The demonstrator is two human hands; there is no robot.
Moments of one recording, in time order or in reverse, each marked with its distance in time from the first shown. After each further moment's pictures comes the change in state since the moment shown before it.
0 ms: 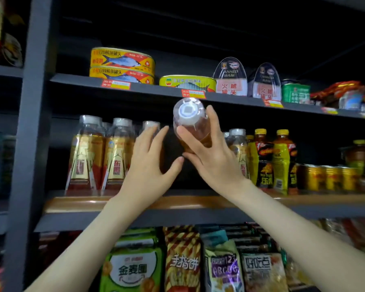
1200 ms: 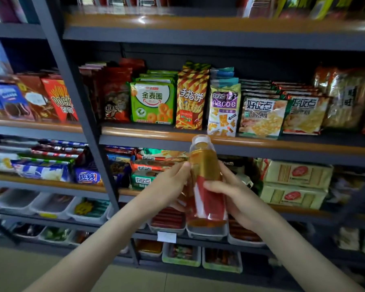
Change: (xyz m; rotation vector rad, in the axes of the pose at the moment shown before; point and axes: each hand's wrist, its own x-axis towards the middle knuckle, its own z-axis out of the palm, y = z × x) left_hand -0.288 0.196 0.009 -0.448 -0.711 -1.292; right_hand -0.284 -0.167 -0.161 1.676 -0.747 1.651
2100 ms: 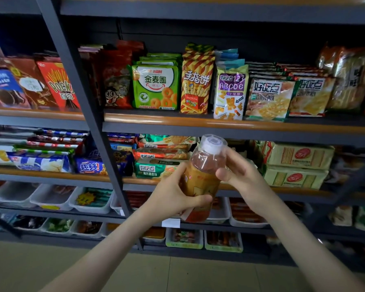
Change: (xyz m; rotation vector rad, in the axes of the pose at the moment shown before) left_hand -0.007 -0.069 -0.007 0.114 -0.060 0.247; right_hand -0.007 0.015 0.012 -0.219 -0.003 -0.301
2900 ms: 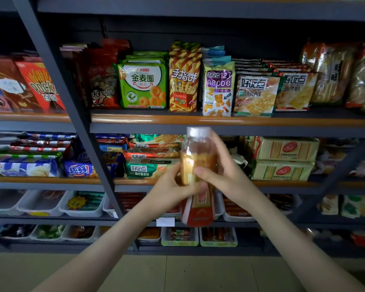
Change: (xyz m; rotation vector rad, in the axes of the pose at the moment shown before) left_hand 0.005 0.016 0.006 -0.331 -0.105 -0.112; right_hand 0.000 -0.001 0.008 -0.204 0.007 0.005
